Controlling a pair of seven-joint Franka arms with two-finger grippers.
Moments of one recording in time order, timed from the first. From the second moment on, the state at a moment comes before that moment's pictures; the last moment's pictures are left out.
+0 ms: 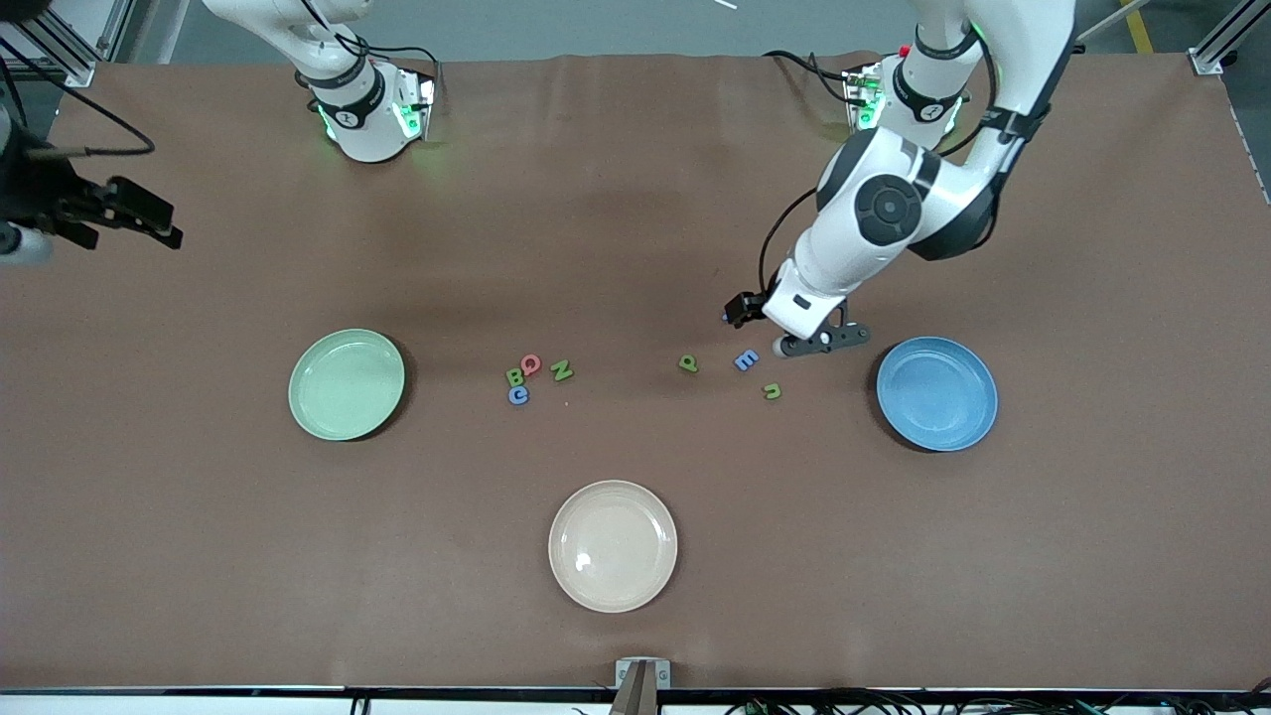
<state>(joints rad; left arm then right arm) -0.16 0.24 -0.43 -2.13 -0.15 2.38 -0.67 -0.01 -0.05 -0.01 -1.67 0.02 1.53 0.00</state>
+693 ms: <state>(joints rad) -0.28 0.37 -0.44 -2.19 0.28 2.45 -0.91 0.14 0.28 0.00 -1.63 0.11 1.79 0.16</state>
